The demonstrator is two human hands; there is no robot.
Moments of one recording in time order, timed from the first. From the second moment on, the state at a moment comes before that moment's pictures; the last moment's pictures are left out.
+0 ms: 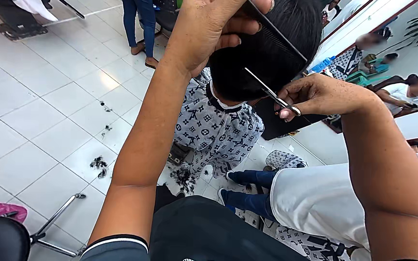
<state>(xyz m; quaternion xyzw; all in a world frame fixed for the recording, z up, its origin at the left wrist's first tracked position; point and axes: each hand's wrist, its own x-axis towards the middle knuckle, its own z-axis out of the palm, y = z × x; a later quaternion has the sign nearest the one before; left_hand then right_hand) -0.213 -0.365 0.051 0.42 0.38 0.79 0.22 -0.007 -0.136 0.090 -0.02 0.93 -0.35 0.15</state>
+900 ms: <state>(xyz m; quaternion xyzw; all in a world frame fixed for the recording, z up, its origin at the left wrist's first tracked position) -0.233 -0.373 0.006 0.35 0.23 0.87 0.27 -0.033 -0.173 0.070 0.05 0.92 -0.30 0.24</state>
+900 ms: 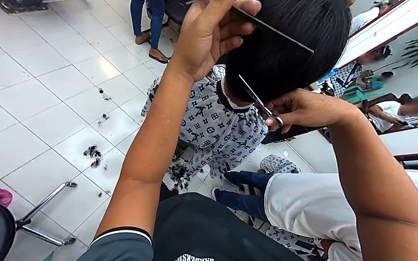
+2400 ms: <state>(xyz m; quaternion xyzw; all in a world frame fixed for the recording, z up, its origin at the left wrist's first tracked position) -0.248 -0.351 -0.083 0.39 0.45 0.74 0.31 0.012 -0.149 0.105 0.03 0.92 -0.29 0.26</state>
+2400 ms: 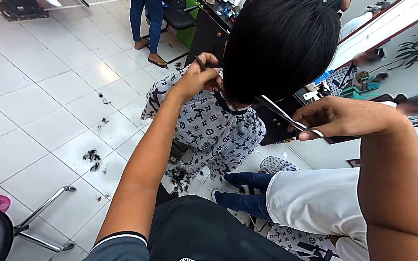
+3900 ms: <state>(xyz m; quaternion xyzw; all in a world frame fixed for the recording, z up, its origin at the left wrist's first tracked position) -0.163 -0.369 0.012 0.41 0.36 0.82 0.19 -0.001 -0.093 0.116 0.01 0.93 -0.28 0.25</state>
